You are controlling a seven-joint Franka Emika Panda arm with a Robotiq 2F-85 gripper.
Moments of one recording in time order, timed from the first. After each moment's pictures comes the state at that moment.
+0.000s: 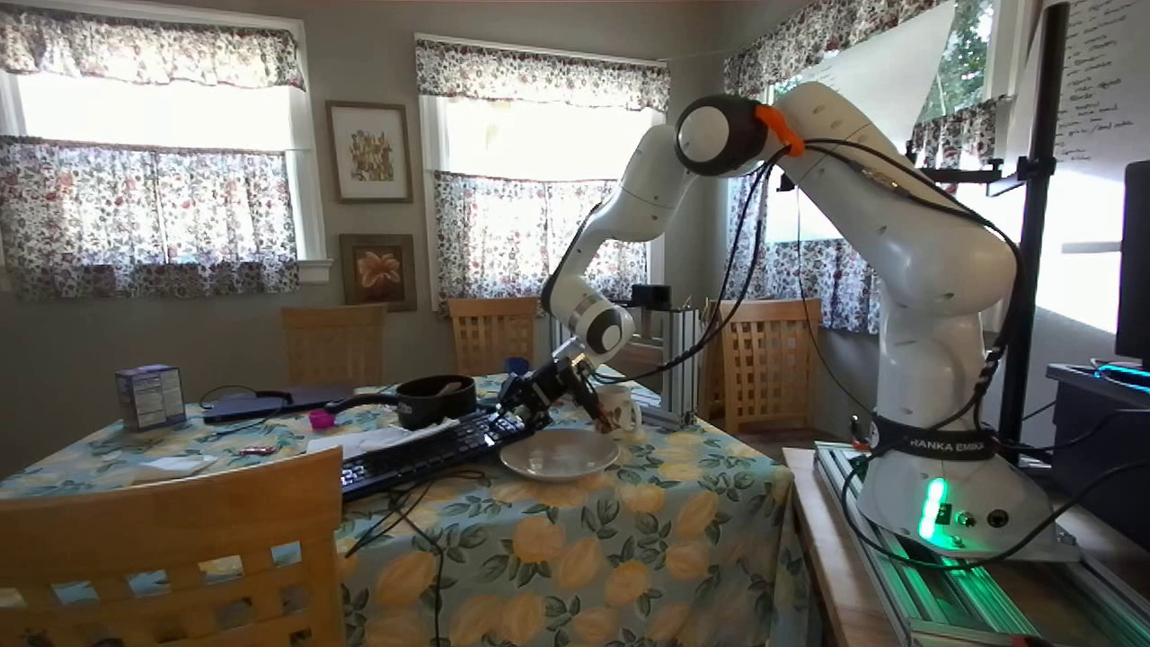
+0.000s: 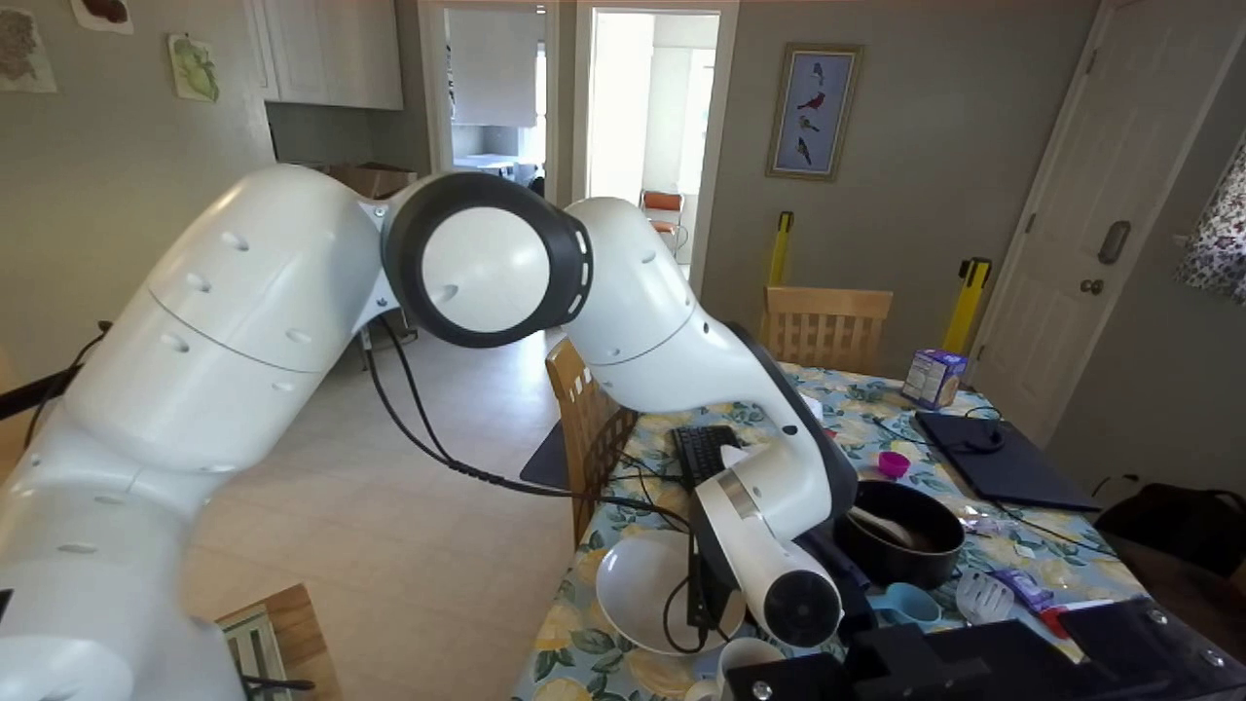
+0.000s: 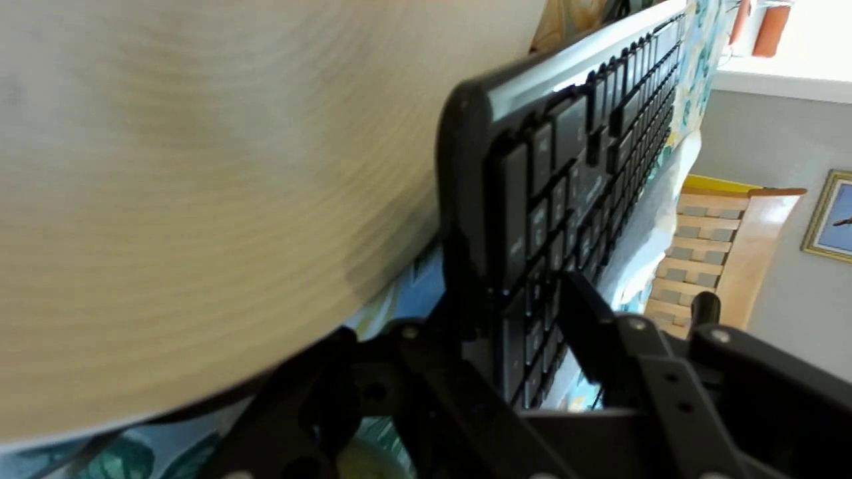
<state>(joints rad) -0.19 0.67 -0.18 -1.93 1.72 2.28 -0.99</state>
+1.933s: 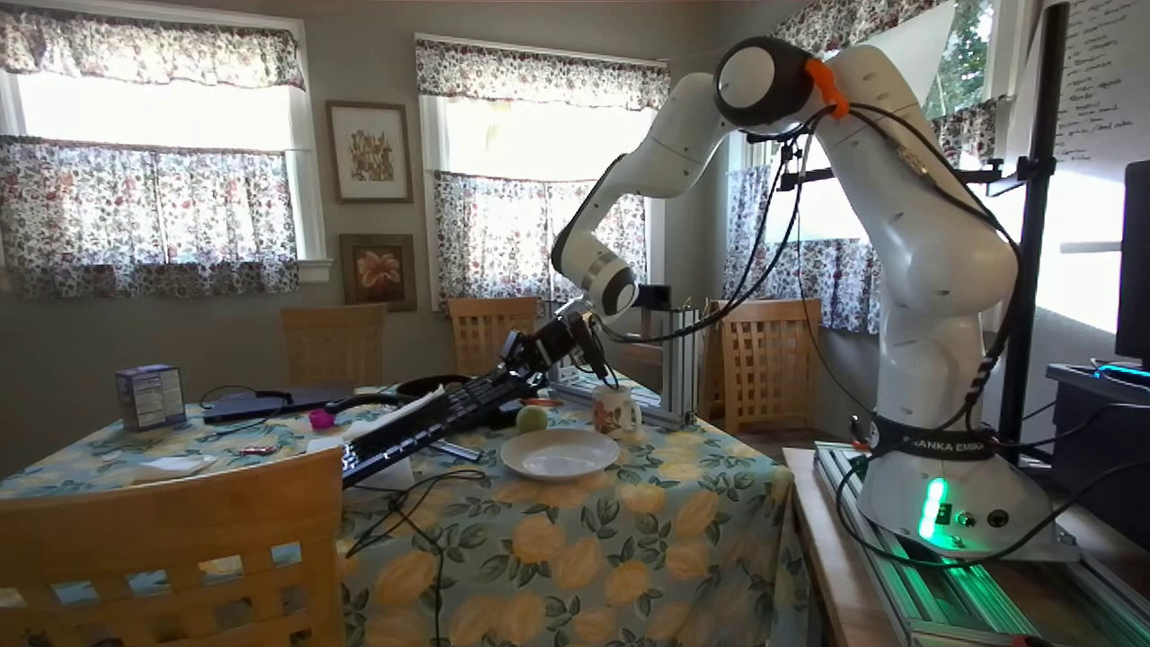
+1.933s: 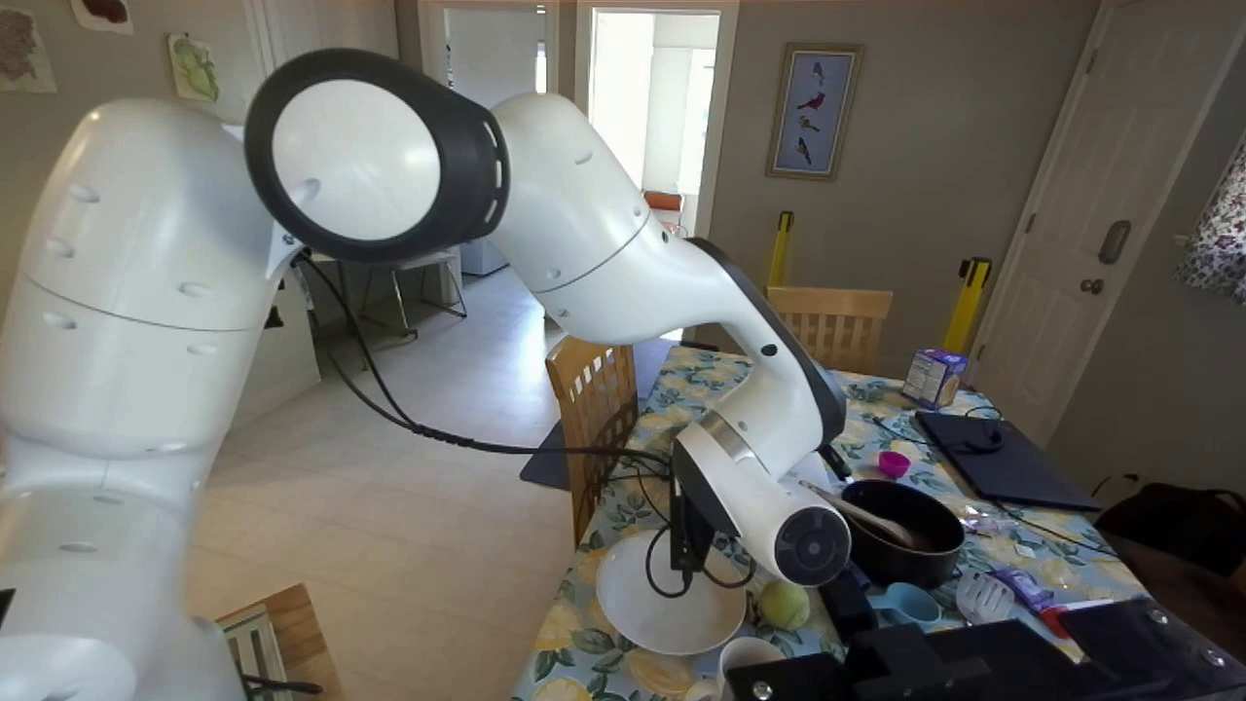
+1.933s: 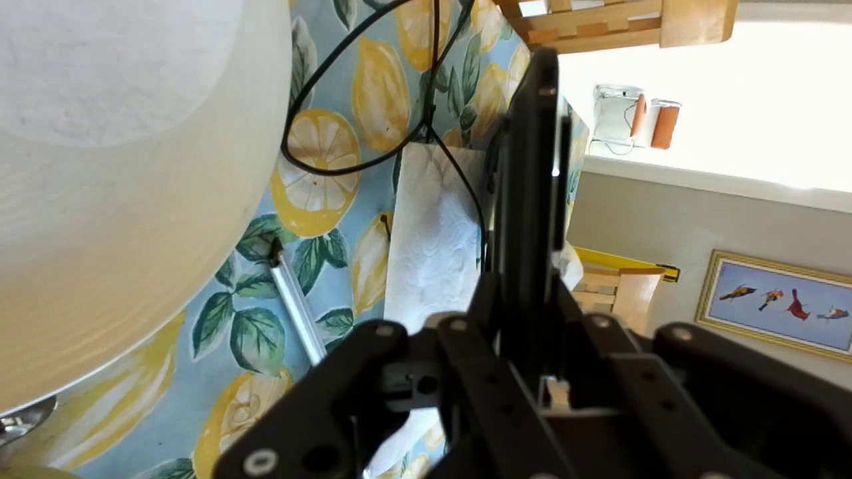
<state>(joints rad) -0.18 0.43 -0.19 -2.08 1.56 2.13 -0.90</state>
